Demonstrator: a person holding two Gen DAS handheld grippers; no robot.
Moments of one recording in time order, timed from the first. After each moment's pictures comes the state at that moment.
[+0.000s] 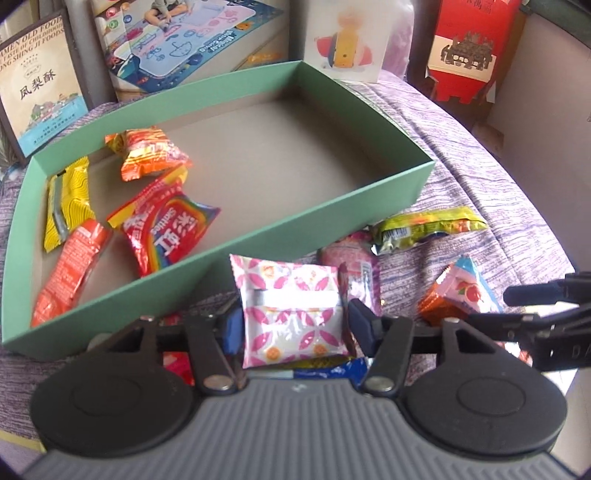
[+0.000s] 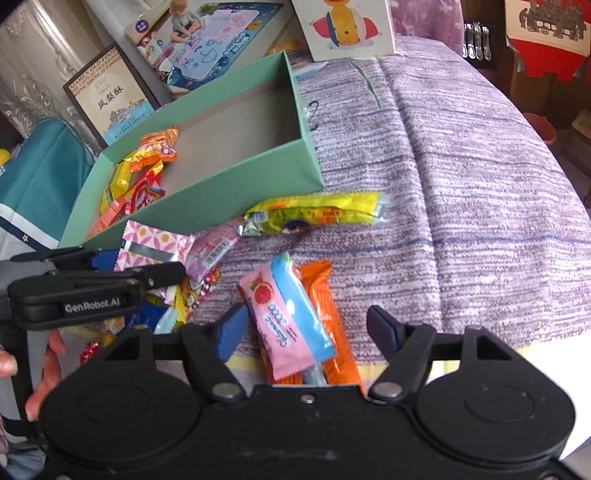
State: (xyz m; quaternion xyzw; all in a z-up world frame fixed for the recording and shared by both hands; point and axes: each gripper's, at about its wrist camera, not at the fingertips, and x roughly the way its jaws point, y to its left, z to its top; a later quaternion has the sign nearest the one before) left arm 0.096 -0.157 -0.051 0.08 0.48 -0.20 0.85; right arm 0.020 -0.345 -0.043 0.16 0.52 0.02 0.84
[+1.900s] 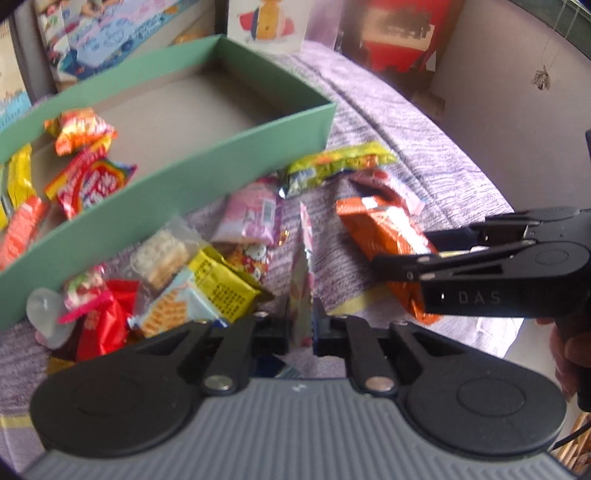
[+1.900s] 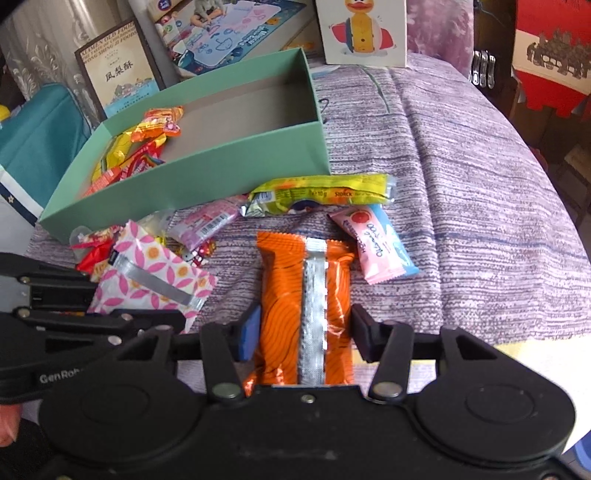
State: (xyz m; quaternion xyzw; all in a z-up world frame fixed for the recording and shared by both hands) left arm 0.043 -0.177 -0.057 0.10 0.49 -0.28 0.82; right arm 0.006 -0.324 -0.038 0.12 0.49 0.02 0.86
